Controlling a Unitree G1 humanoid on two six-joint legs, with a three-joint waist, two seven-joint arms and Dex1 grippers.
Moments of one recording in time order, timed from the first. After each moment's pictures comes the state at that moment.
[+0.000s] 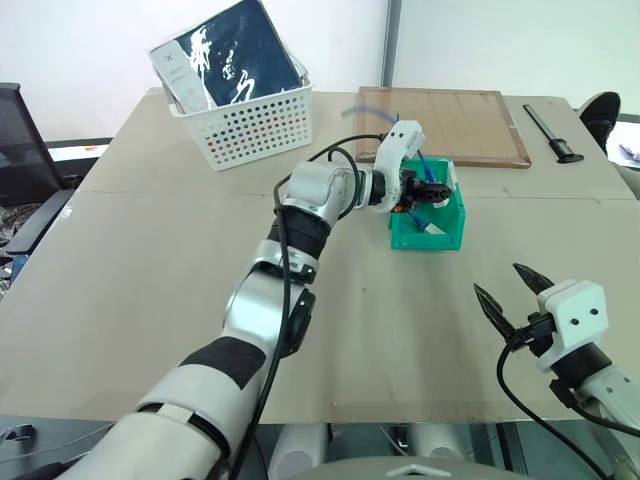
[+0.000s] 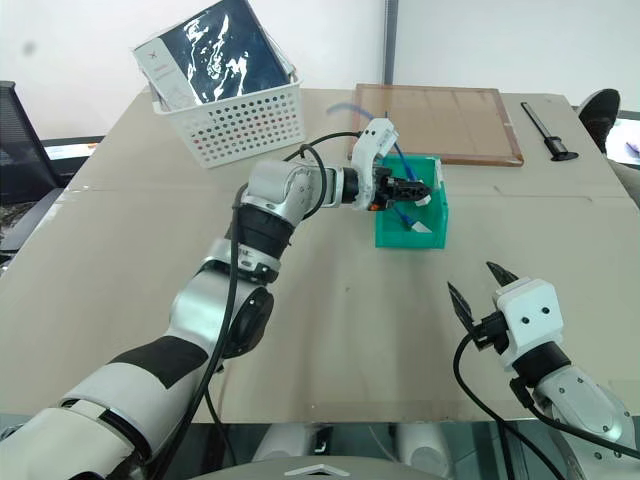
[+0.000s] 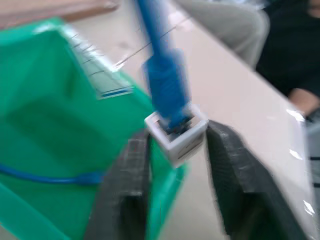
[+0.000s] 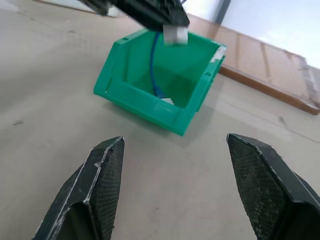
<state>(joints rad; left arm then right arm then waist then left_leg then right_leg) -1.26 0.04 -0.05 0.79 -0.32 0.85 -0.71 0.44 -0.43 -0.18 -0.91 0.23 0.42 0.33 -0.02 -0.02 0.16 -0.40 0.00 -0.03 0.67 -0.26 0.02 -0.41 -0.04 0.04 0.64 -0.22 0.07</state>
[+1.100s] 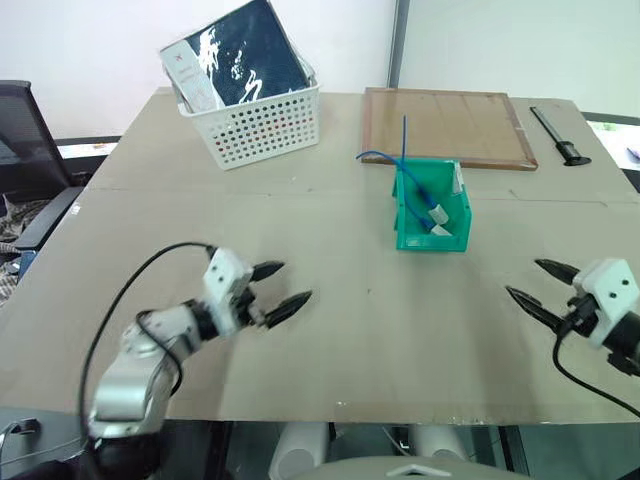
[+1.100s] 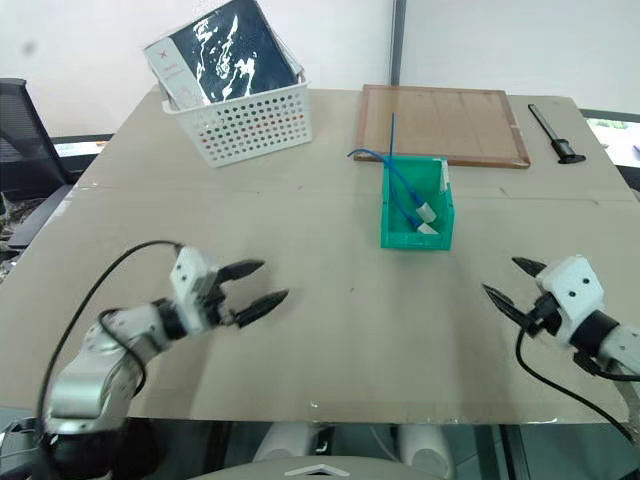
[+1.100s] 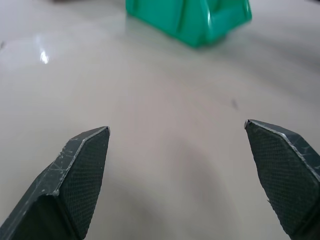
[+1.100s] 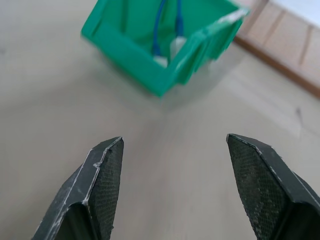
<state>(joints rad) 0.14 0.57 0.24 -0.33 -0.41 0.38 -0.92 0.33 -0.74 -0.44 -0.42 0.37 0.26 0.81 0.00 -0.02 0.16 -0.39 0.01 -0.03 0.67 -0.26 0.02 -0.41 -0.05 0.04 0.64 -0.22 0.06</state>
